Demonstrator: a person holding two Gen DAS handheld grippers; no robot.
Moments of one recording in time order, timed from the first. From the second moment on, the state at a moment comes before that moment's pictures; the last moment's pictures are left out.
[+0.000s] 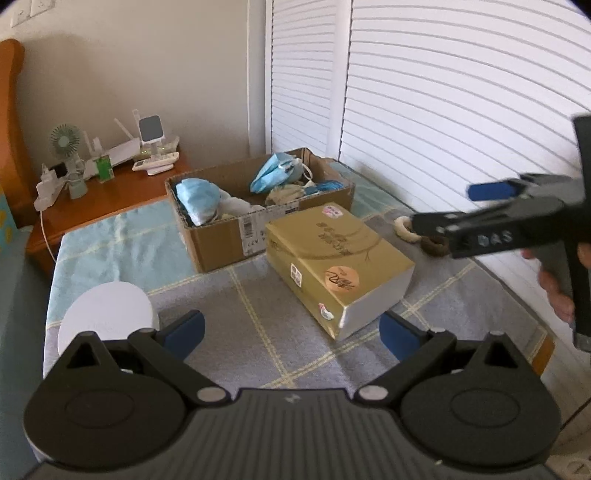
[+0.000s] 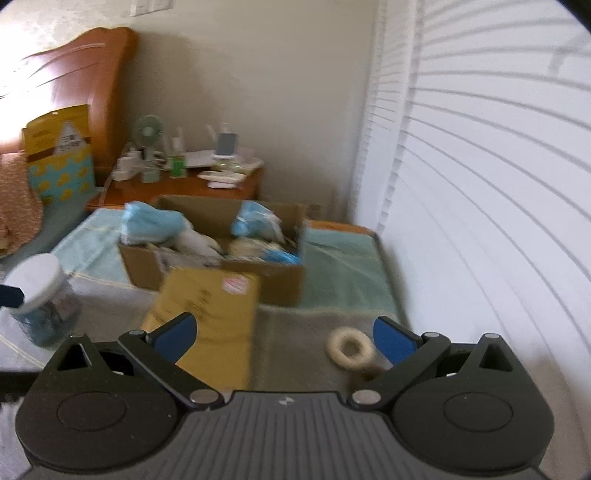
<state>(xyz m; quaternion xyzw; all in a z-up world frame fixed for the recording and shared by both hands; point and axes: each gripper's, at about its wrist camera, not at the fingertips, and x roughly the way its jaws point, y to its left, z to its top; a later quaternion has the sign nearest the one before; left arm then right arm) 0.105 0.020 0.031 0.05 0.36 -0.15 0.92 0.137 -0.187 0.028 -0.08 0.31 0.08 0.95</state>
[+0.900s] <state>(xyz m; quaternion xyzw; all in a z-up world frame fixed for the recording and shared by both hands) 0.174 -0.077 0.055 0.18 0.33 -0.25 0.89 0.144 -0.233 -0.060 -0.08 0.37 0.05 0.93</state>
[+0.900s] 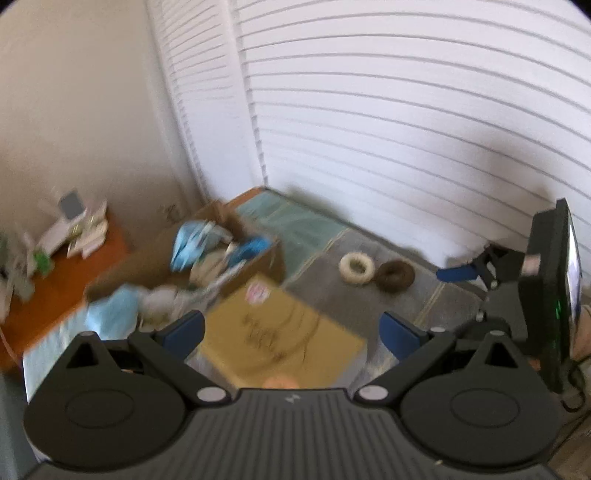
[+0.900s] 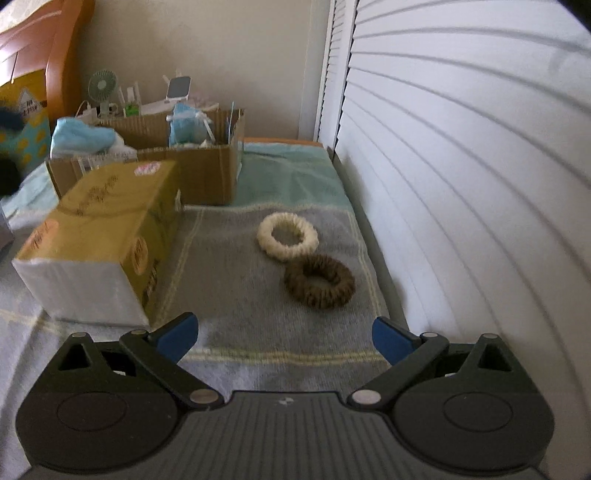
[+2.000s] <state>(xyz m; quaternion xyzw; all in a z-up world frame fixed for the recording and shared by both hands) 0.277 -0.201 -0.034 0.21 0.39 -0.31 0.84 0.130 -0.236 -0.064 -0.06 0.38 0.07 0.92</state>
